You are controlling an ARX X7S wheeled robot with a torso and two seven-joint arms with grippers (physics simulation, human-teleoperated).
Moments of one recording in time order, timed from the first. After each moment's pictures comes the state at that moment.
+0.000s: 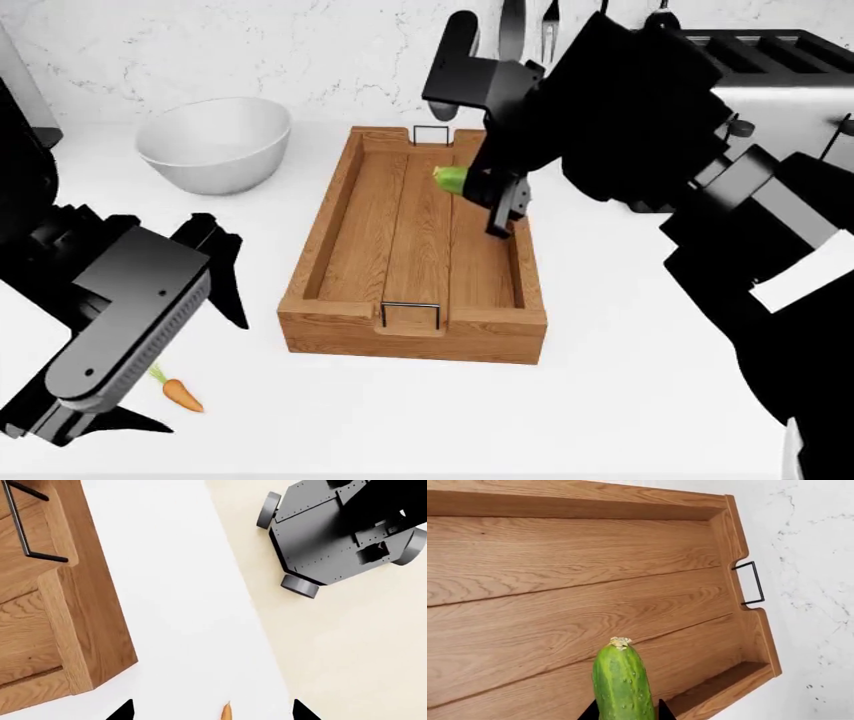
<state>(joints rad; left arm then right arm) -1.92 -0.98 1.73 0.10 -0.49 -0.27 1.44 1.68 0.19 -1.21 0.63 0.16 0.85 -1.02</state>
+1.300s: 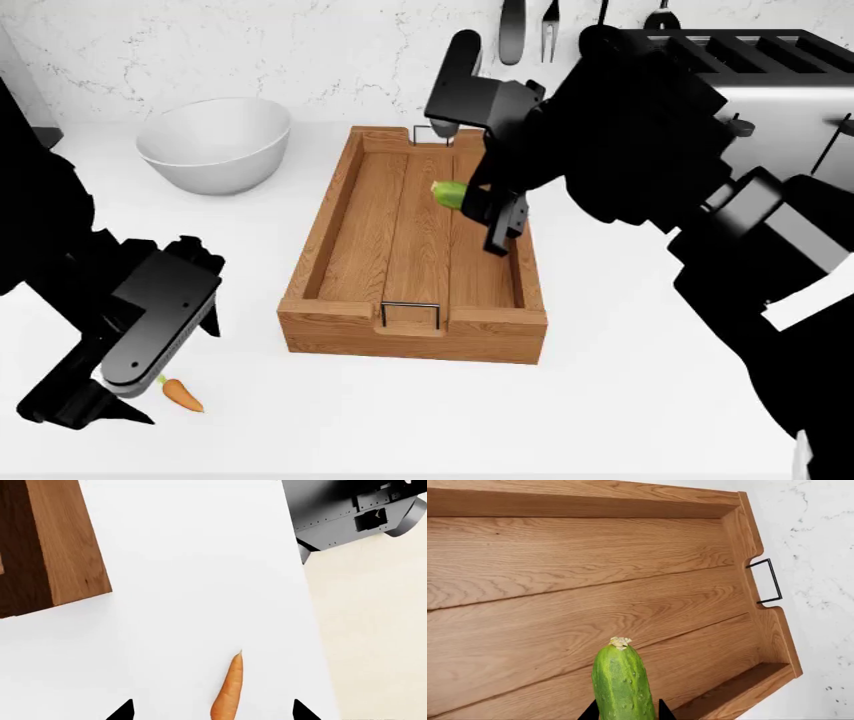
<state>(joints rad) -1.83 -0.91 1.85 -0.15 -0.36 -0.16 1.41 1.63 0.24 -1.19 0.51 0.19 0.91 -0.97</state>
